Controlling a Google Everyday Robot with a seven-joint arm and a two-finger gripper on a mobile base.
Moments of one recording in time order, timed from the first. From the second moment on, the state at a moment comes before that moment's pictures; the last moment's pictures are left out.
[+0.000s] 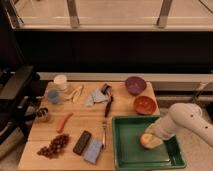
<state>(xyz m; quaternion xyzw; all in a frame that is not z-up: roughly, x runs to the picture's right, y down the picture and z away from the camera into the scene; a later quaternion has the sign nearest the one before) 0.243 0.262 0.742 -0.36 -0.13 0.16 0.91</state>
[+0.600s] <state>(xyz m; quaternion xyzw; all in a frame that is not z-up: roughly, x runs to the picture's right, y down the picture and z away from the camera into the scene) 0.263 0.214 0.725 -0.32 -0.11 0.19 0.92</state>
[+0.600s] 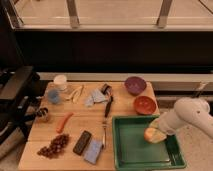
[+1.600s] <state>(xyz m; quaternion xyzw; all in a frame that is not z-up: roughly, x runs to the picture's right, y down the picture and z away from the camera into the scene) 0.287 0.045 0.747 -0.20 -0.10 0.22 0.95</state>
